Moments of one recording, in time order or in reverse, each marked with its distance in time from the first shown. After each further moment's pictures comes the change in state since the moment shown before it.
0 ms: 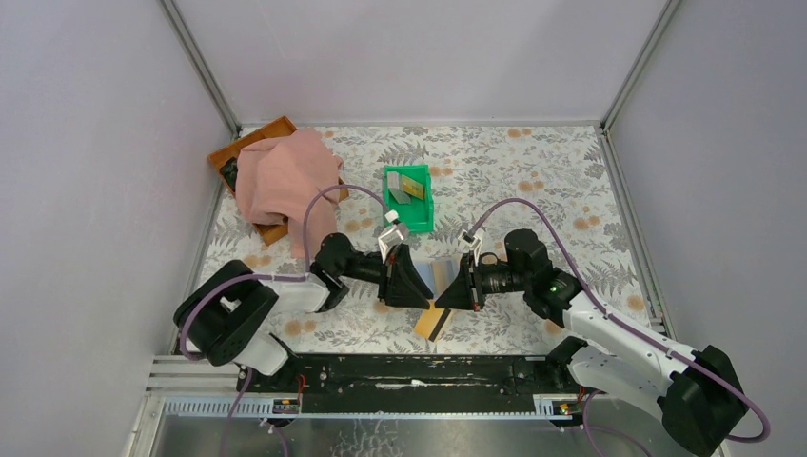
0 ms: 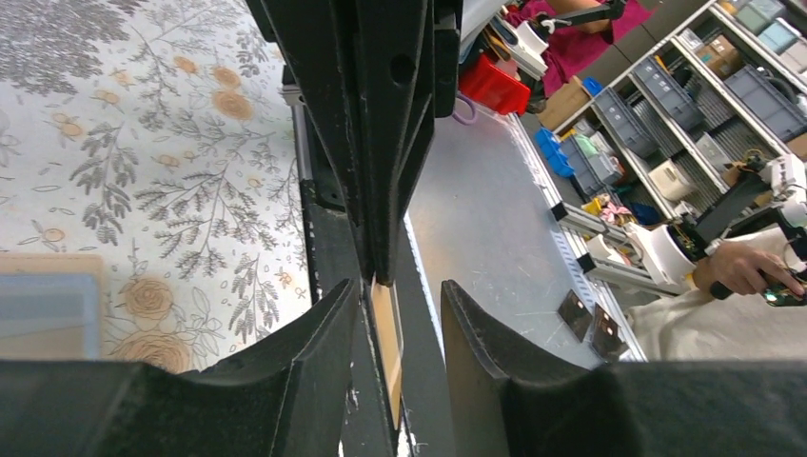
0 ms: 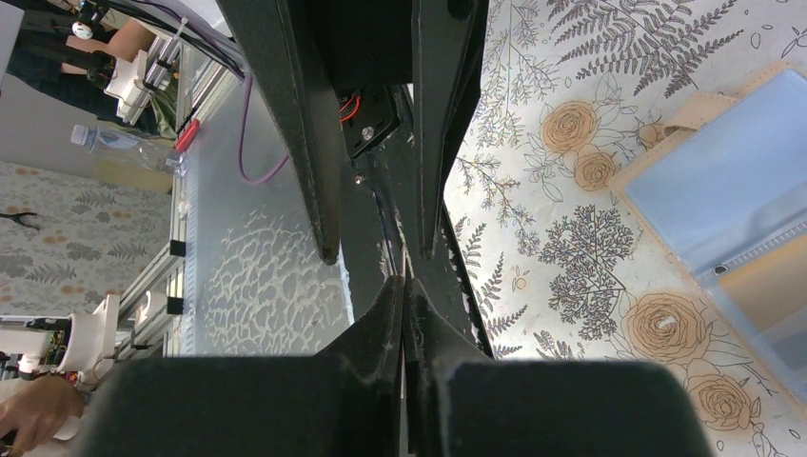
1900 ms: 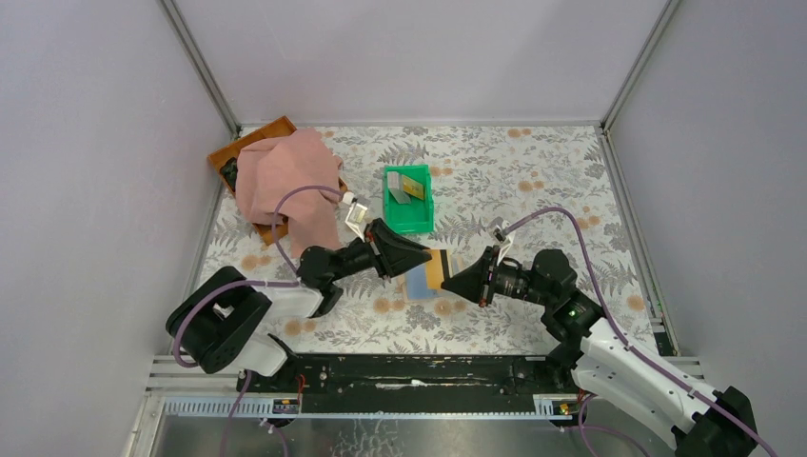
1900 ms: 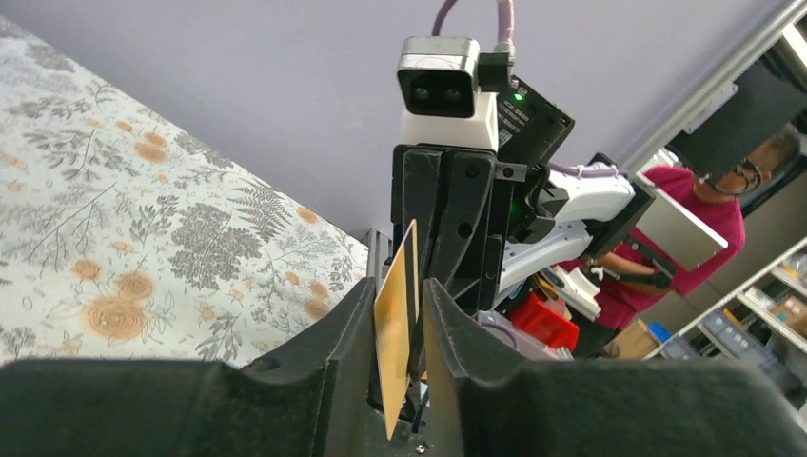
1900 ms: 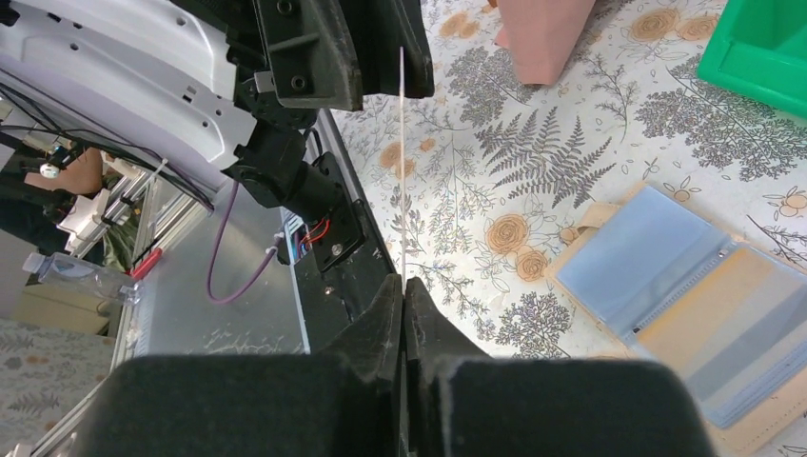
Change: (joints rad) left arm 0.011 -0.038 -0.081 0.340 -0.534 -0.225; right arm 0.006 -0.252 -0.129 0.193 0.266 0.135
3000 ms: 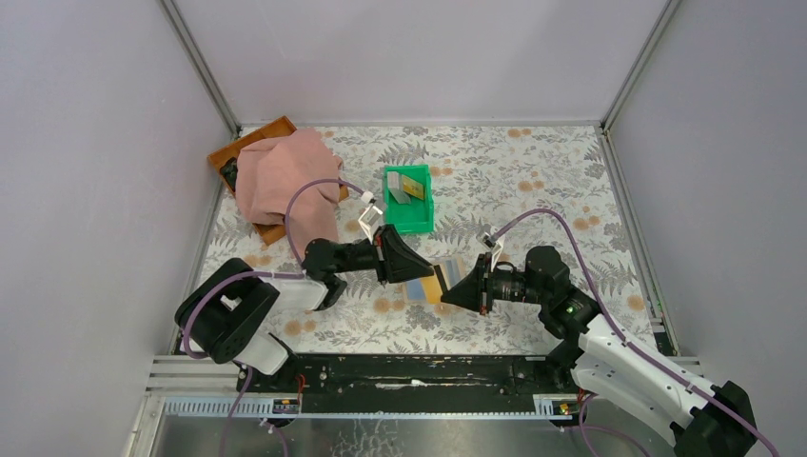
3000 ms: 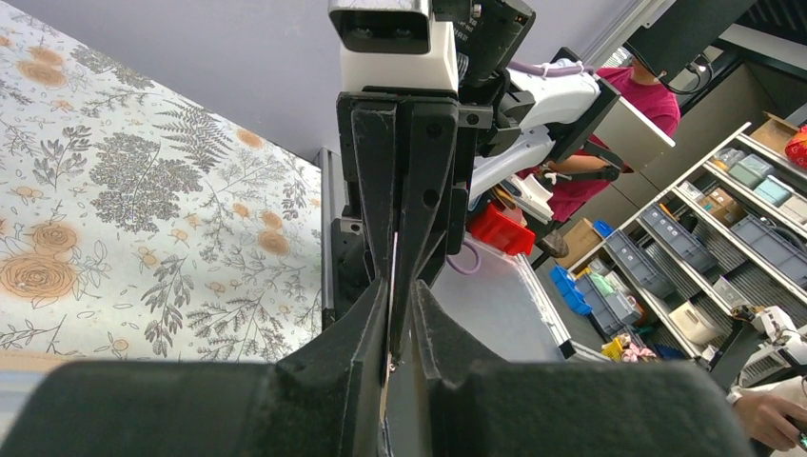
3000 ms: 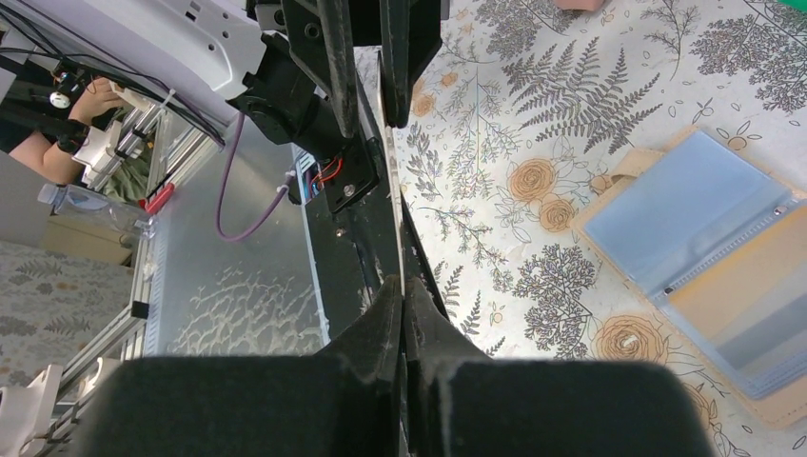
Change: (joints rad) left arm 0.021 0.067 0.076 -0.001 0.299 -0.047; right arm 0.000 0.032 0.020 -0.104 -0.120 -0.066
